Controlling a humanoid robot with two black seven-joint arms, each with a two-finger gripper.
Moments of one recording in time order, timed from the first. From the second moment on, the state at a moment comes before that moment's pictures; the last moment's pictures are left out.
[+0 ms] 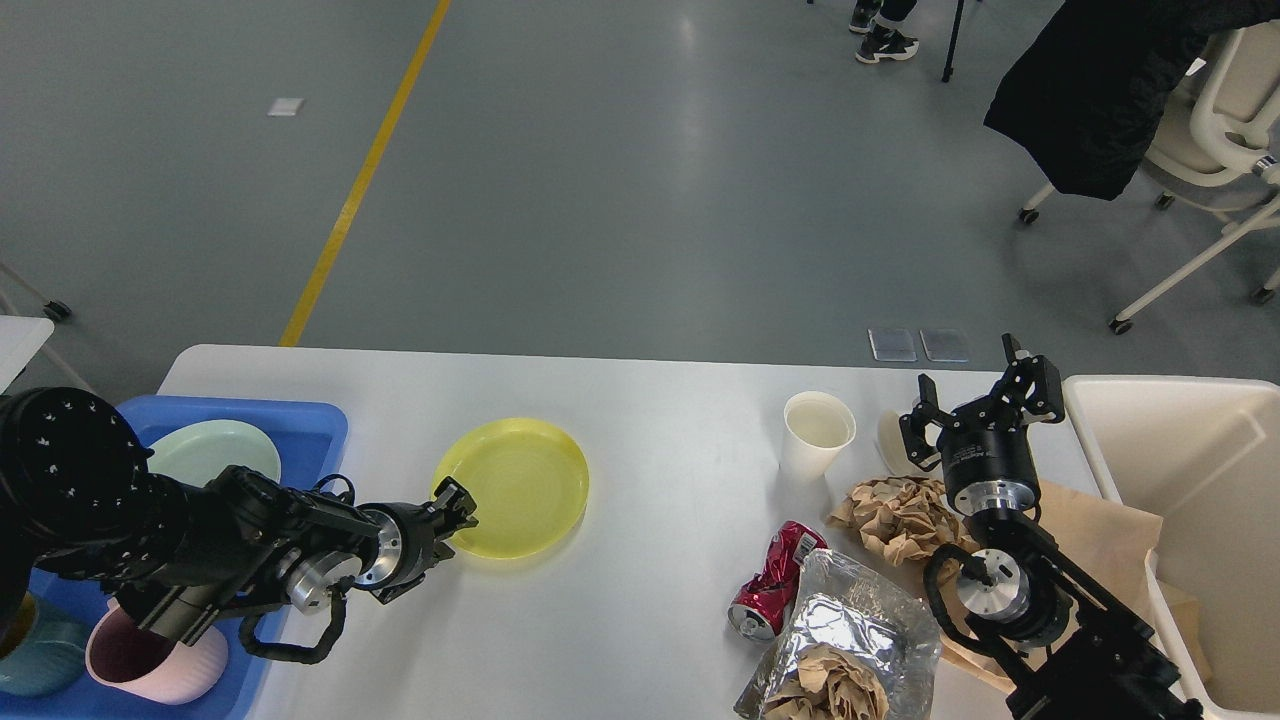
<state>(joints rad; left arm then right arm) -1.22 0.18 1.04 -1.02 -0.62 0.07 -0.16 0.32 -0.14 1.05 0.88 -0.24 0.01 0.57</state>
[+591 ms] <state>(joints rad) -1.21 0.18 1.04 -1.02 -0.66 0.06 -0.16 0.32 -0.14 1.05 0.88 -0.24 0.01 0.57</state>
